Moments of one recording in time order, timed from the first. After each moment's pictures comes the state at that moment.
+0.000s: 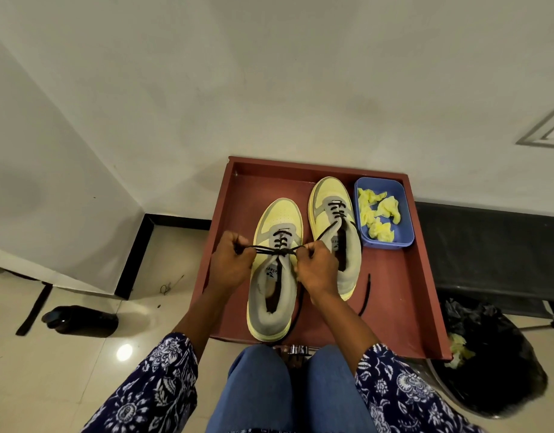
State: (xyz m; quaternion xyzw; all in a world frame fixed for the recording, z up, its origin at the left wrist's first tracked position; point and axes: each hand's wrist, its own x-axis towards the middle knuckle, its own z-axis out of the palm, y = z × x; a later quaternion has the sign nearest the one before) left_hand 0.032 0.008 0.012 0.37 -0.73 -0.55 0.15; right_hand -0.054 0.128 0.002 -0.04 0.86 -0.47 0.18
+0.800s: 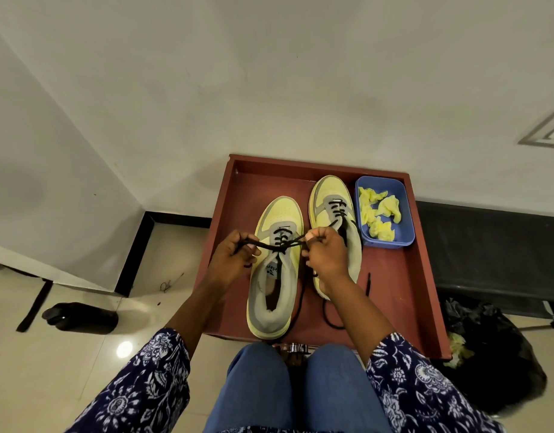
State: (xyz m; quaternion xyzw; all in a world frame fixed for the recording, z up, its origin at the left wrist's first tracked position) left_hand 0.038 0.000 0.008 0.29 -0.68 -0.66 0.10; right_hand -0.072 0.130 0.016 0.02 0.80 -0.56 0.22
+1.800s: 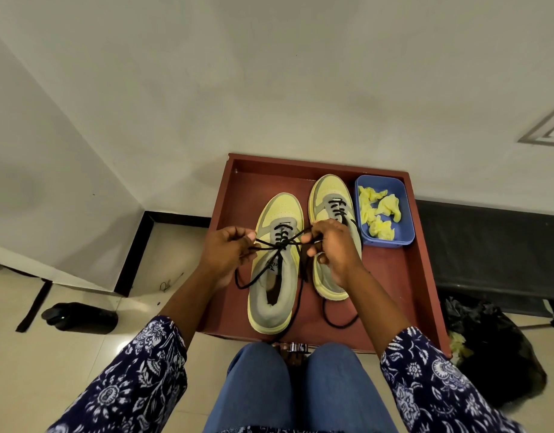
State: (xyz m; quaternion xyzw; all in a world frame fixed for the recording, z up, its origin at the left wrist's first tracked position) left_hand 0.025 -0.008 0.023 0.38 -0.57 -0.72 0.08; right_hand -0.085 0.141 0.052 0.01 0.72 -0.60 0.34
